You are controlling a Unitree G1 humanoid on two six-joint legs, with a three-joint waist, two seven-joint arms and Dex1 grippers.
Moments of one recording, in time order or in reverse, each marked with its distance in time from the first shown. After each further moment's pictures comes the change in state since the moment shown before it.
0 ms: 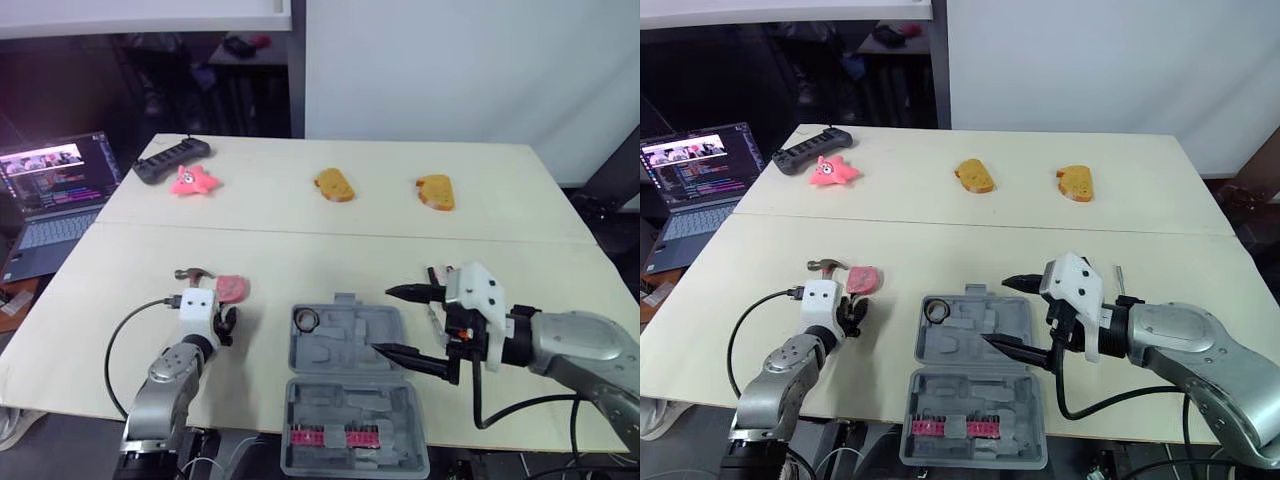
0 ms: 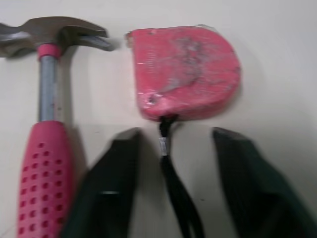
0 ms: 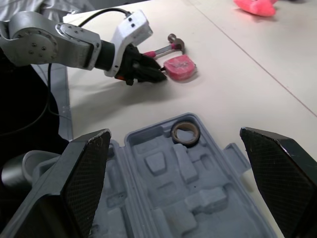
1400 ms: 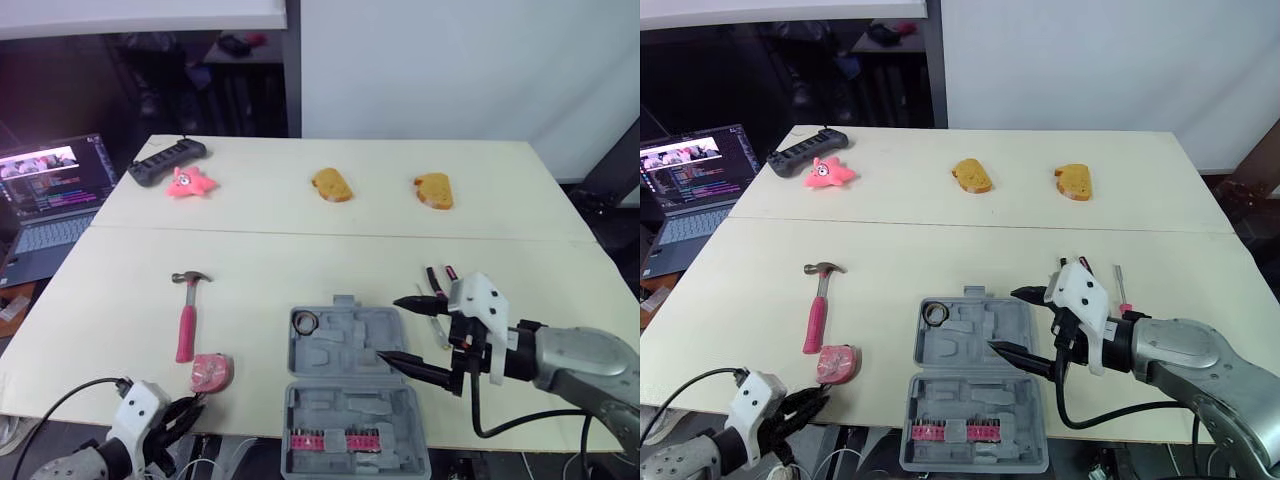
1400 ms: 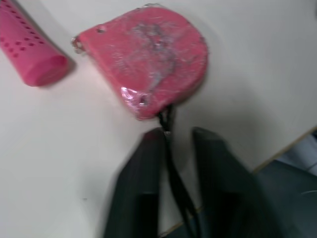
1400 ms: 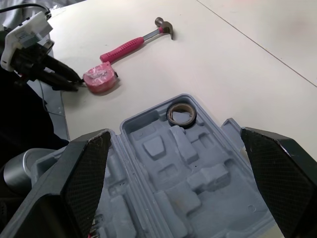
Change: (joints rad) left arm 0.625 0.359 0.097 -0.100 -0.141 -0.448 -0.624; right arm 0.089 0.011 -0.022 -0.029 0.012 0.030 -0.042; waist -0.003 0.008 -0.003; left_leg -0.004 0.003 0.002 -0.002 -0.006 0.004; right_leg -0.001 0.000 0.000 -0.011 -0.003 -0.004
